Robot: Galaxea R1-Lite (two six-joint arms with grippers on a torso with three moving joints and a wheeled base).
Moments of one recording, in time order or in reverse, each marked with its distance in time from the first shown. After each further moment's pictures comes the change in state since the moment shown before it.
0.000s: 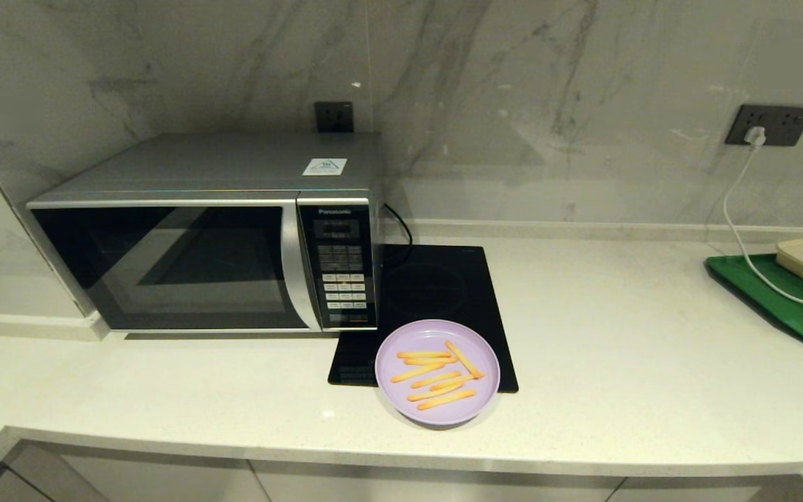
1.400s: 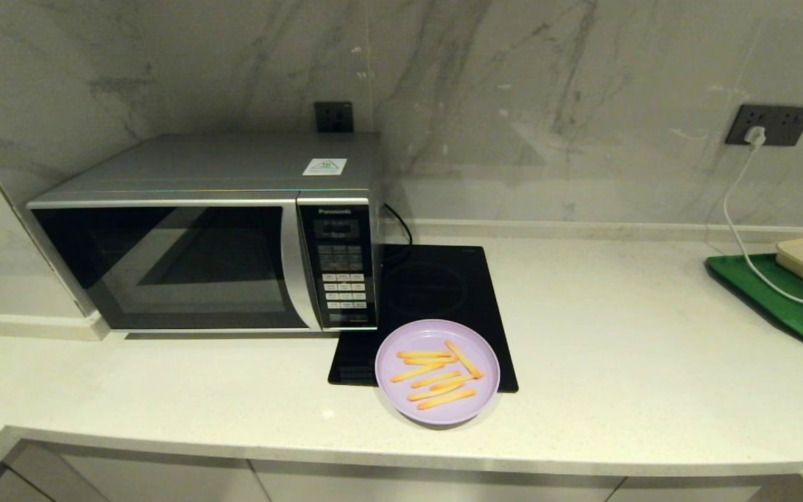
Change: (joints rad) left arm -0.118 0.362 -0.668 0.415 -0.284 -0.123; right arm 0.000 0.000 0.000 0.000 0.000 0.000
